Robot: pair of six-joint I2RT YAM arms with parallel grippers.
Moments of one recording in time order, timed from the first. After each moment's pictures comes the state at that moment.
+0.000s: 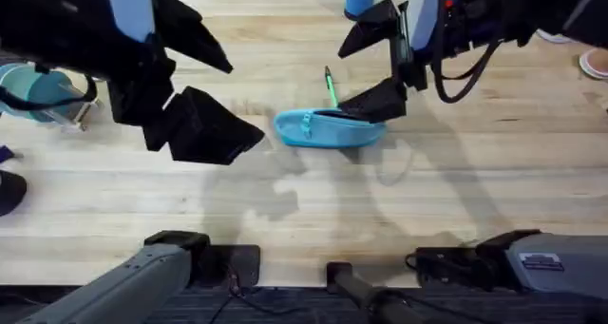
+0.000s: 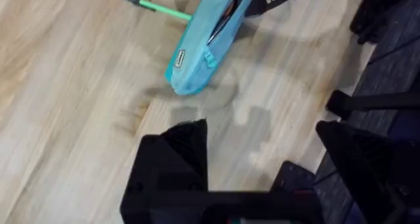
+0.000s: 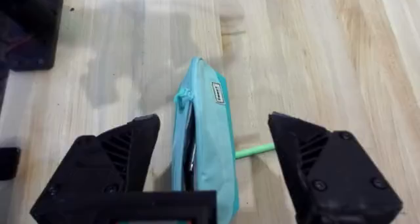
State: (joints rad) left arm -0.06 1.19 1.58 -1.65 0.57 0.91; right arm 0.31 1.51 1.24 -0.81 -0.81 -0.96
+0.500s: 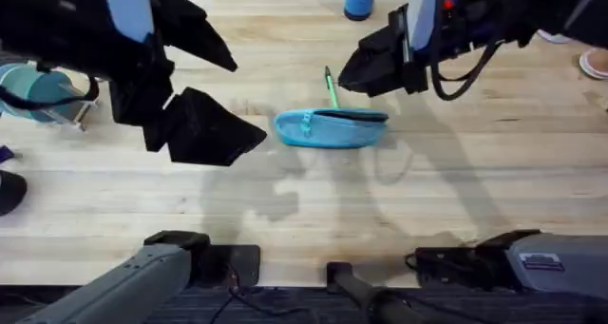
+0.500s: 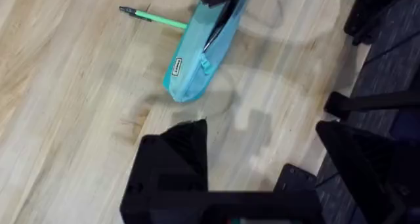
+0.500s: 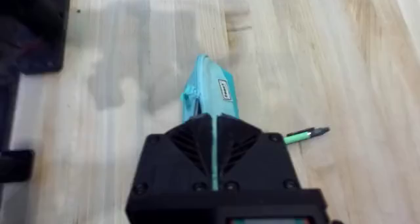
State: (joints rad) left arm -0.06 1.19 1.58 -1.65 0.60 0.94; right arm 0.31 1.51 1.24 -0.82 -0.81 -0.94
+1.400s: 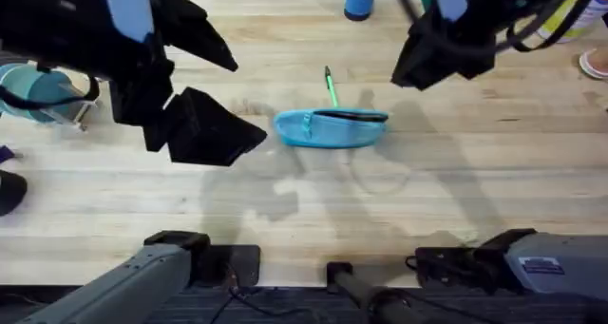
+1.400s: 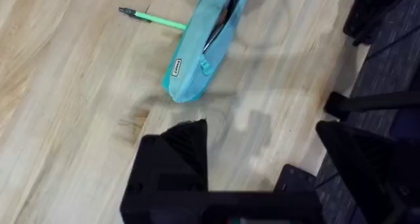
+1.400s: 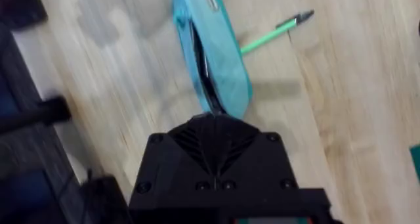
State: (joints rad) left arm -0.06 1.19 1.58 -1.65 0.61 0.94; right arm 0.42 1.51 1.67 -1.44 -0.26 -0.79
